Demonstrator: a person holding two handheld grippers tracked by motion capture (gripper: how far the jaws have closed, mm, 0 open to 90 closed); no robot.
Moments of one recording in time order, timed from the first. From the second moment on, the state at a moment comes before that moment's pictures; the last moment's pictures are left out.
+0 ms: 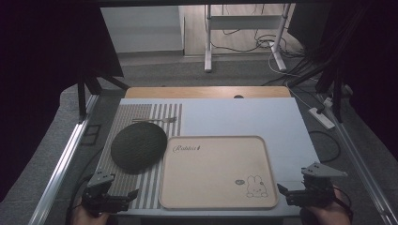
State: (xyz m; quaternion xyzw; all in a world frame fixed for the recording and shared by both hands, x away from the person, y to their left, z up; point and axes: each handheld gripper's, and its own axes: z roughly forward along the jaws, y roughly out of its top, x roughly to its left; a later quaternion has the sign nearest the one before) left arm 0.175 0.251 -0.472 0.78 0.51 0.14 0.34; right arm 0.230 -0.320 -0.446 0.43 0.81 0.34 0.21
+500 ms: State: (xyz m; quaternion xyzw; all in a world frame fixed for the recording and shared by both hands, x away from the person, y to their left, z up) left arm 0.177 0.252 -0.472 0.78 0.50 0.13 0.35; right arm 0.230 -0.319 -0.446 0.43 0.81 0.33 0.21
